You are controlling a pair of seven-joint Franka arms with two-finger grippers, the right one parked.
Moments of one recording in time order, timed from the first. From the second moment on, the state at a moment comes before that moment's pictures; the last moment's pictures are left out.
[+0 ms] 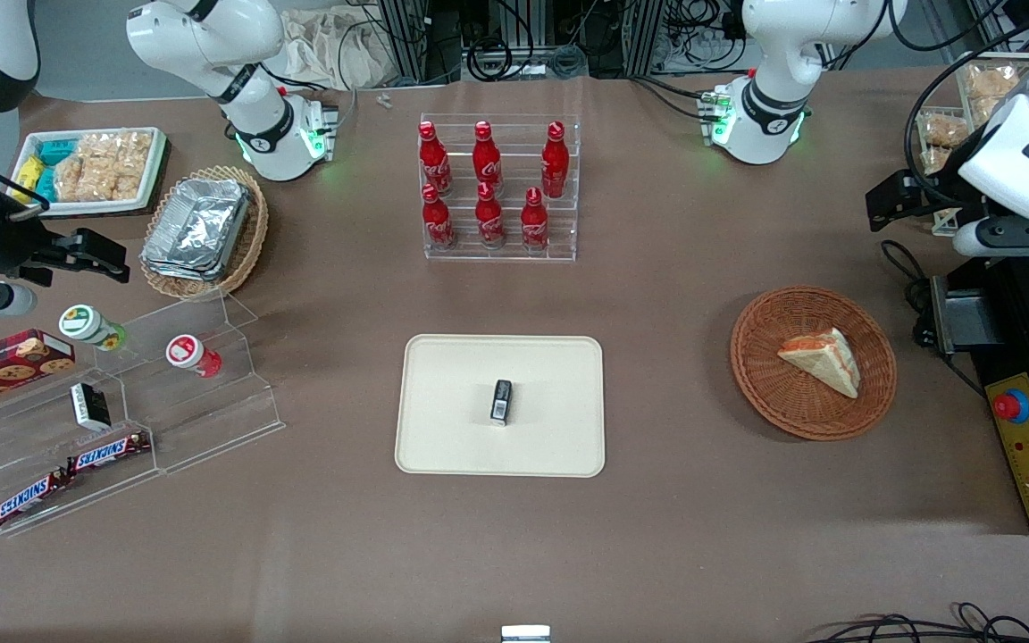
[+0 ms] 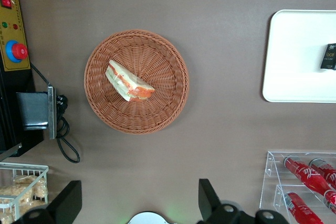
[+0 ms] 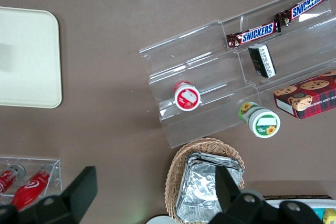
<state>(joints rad) -0.10 -0.01 -0.04 -1.50 0.00 1.45 -0.13</state>
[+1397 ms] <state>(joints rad) 0.05 0.10 -0.02 -2.14 0.00 2.14 -0.87</state>
